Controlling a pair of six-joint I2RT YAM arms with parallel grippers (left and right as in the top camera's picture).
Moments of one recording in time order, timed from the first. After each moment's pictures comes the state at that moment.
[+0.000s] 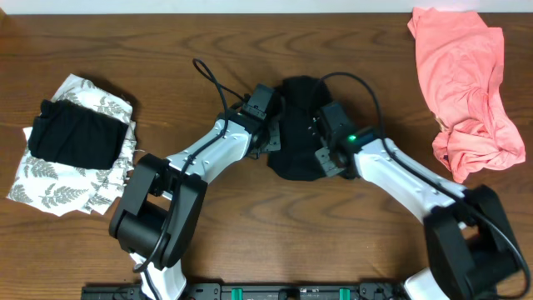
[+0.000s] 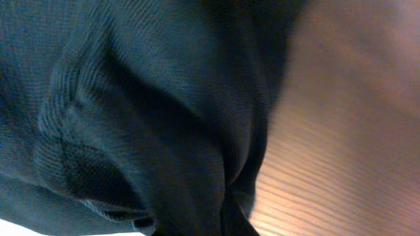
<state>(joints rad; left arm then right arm) -0.50 1.91 1.20 -0.50 0.05 -0.54 0.49 1.69 1.02 -0.60 0.22 -0.02</state>
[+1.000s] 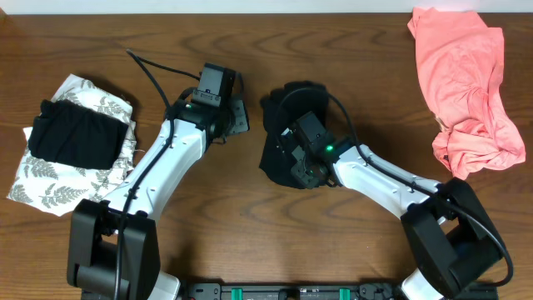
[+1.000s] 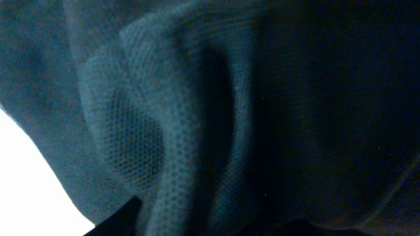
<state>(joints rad) -0.32 1.67 1.20 -0.61 0.05 -0.48 0.62 1.77 1.02 -0.50 0.01 -0.17</state>
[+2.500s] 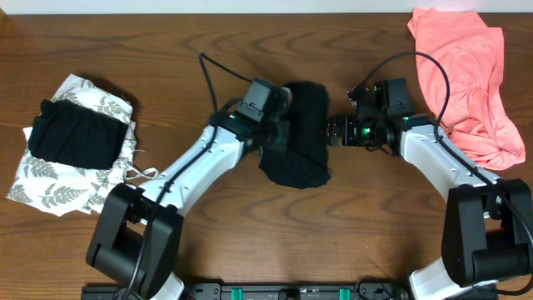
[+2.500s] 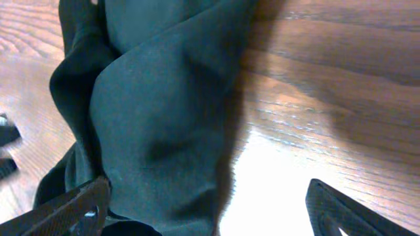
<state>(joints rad) -0.51 1.75 1.19 -0.49 0.23 -0.33 0.15 1.73 1.02 -0.38 -0.48 0.22</state>
